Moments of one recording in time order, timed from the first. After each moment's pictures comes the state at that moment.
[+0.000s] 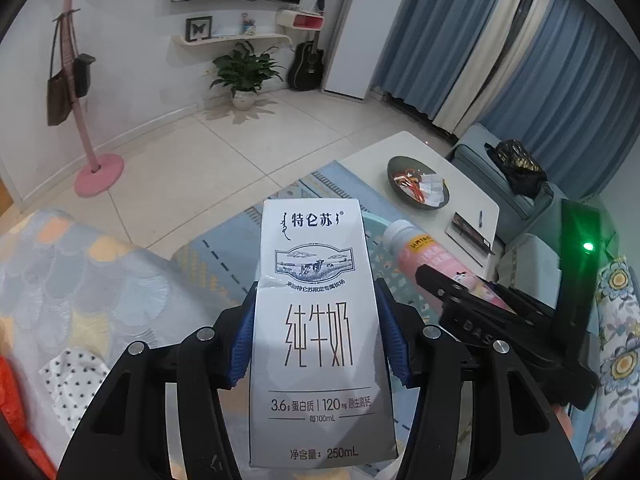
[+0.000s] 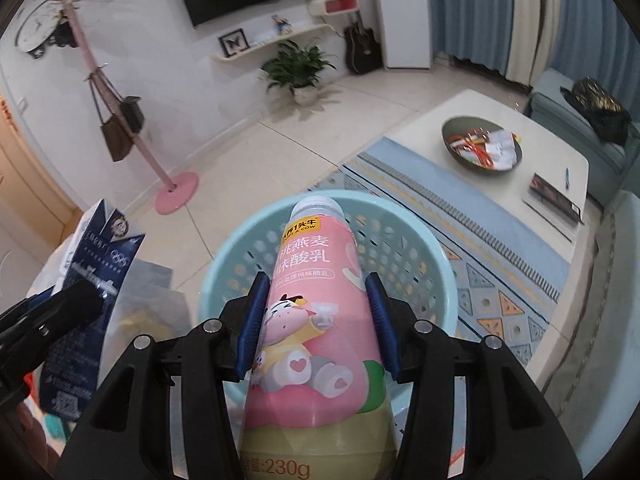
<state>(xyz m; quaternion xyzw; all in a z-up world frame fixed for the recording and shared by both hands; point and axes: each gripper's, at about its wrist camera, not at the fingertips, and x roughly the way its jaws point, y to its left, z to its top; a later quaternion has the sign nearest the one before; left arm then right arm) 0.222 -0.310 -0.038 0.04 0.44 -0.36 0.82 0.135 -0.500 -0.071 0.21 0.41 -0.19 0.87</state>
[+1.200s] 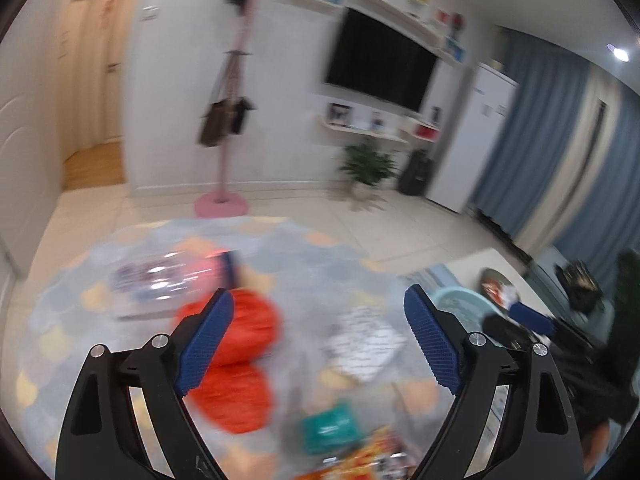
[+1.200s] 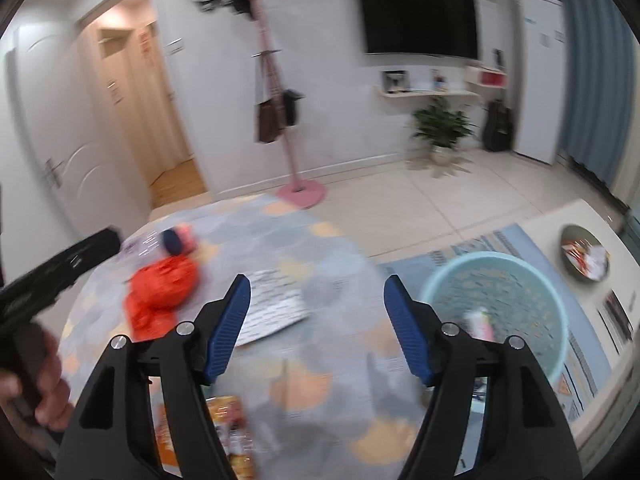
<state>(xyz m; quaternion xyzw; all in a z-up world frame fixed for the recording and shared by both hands) 0.169 -0.036 0.025 -0.08 0.31 -0.16 0.93 0.116 -0.251 0.020 0.06 0.33 0.05 0.94</state>
